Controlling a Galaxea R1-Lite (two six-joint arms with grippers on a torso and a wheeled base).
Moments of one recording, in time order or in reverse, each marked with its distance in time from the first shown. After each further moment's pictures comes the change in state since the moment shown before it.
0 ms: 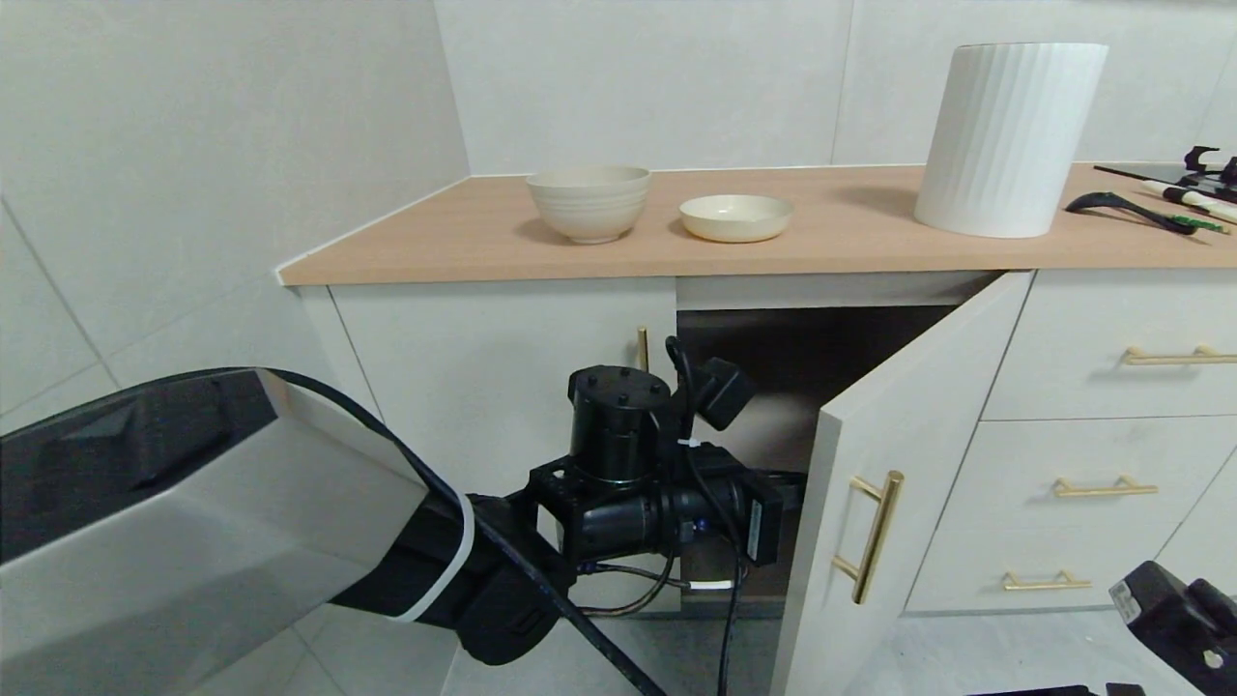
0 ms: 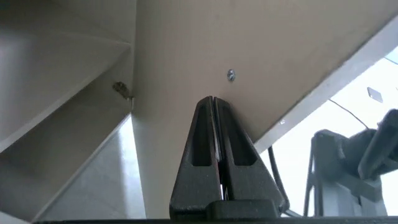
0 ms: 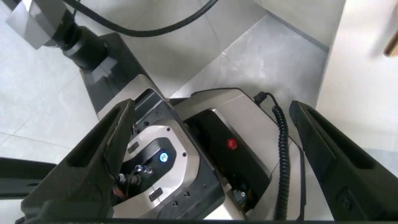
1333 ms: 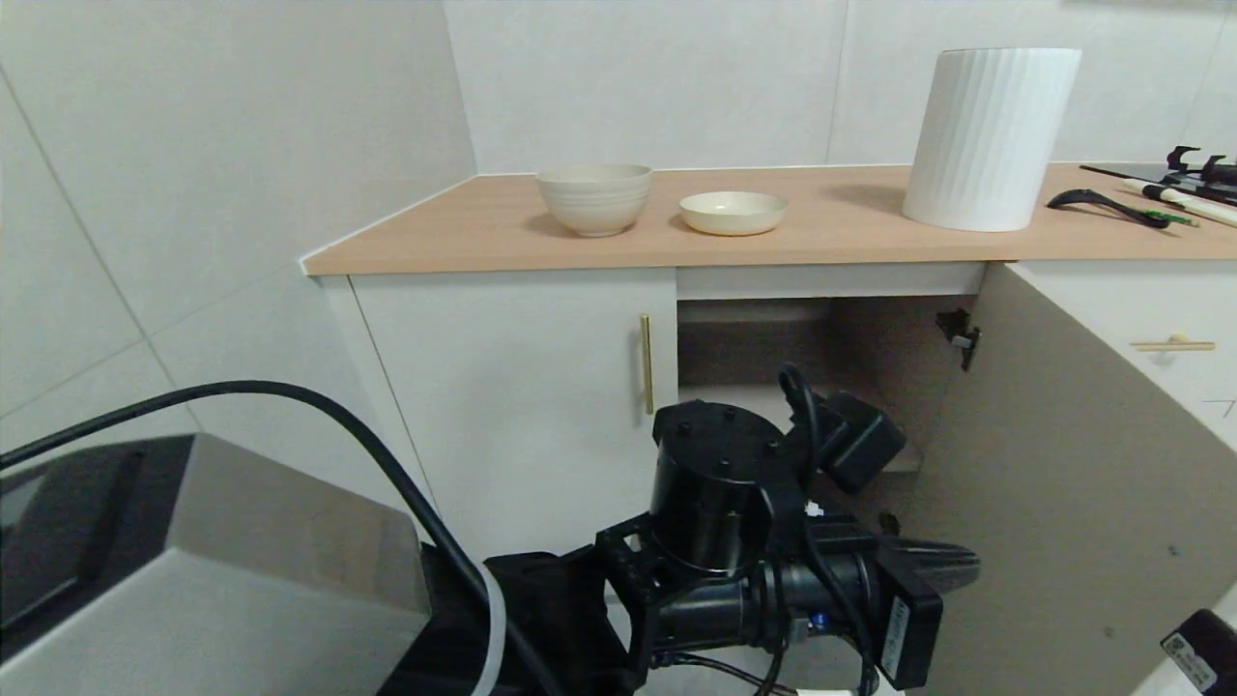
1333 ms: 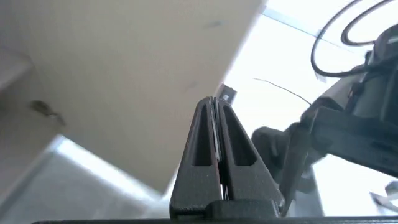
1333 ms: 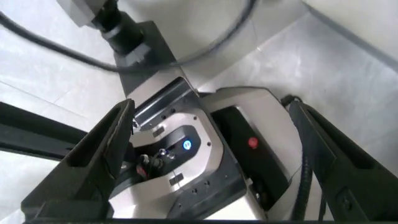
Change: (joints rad) left arm -0.210 -0.043 -0.017 -0.009 0.041 -0.039; right arm 0.036 -0.086 0.041 -0.002 0.100 -0.005
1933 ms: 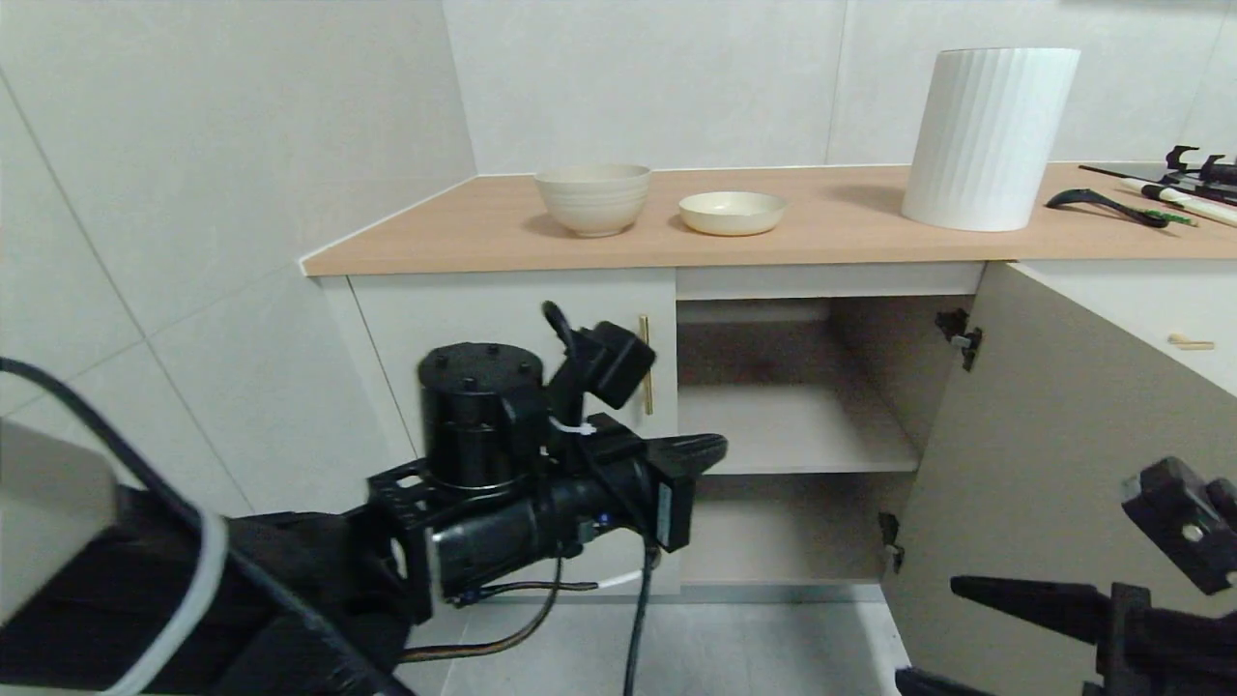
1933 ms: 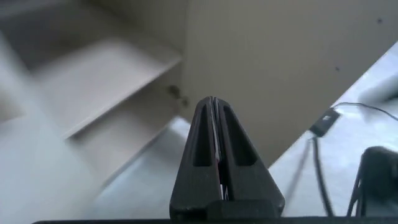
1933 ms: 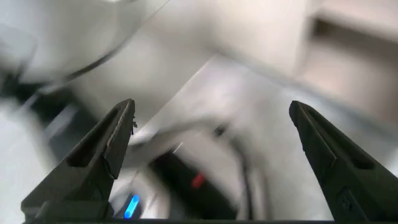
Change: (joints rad) left arm 0.283 -0.263 0.274 0.026 0.190 0.140; right arm -0.026 0.138 -0.190 0.001 -0.392 -0.001
